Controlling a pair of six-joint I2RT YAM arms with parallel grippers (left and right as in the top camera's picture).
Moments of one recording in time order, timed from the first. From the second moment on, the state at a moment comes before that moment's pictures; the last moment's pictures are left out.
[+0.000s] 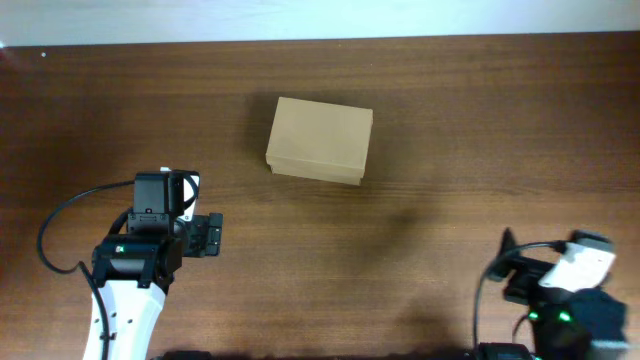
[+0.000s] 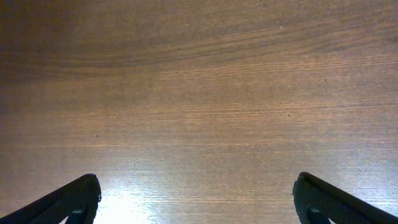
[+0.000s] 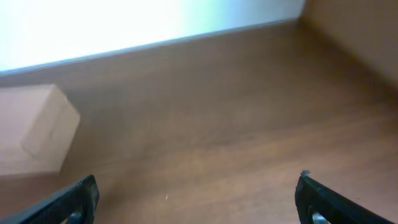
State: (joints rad) left arm -0.04 1.07 0.91 -0.95 -0.19 0.09; right arm -0.07 0.25 0.65 -0.82 0.13 0.13
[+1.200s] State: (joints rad) left arm -0.04 1.07 0.91 -0.94 -0.19 0.09; right arm -0.07 0.02 0.17 -0.64 -0.11 0.13
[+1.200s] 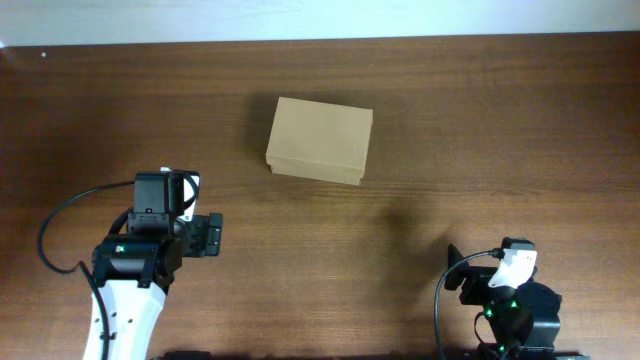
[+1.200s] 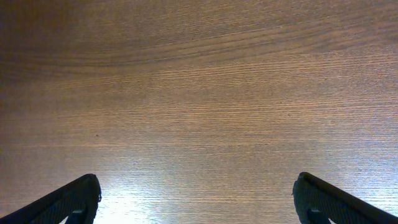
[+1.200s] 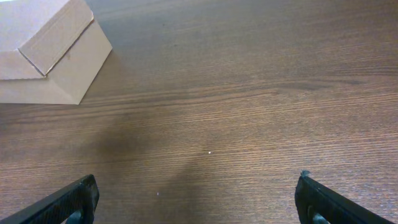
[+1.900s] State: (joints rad) left arm -0.04 0.48 0.52 -0.20 -0.22 0.12; right arm -0.07 0.01 0.17 -0.64 -0.11 0.13
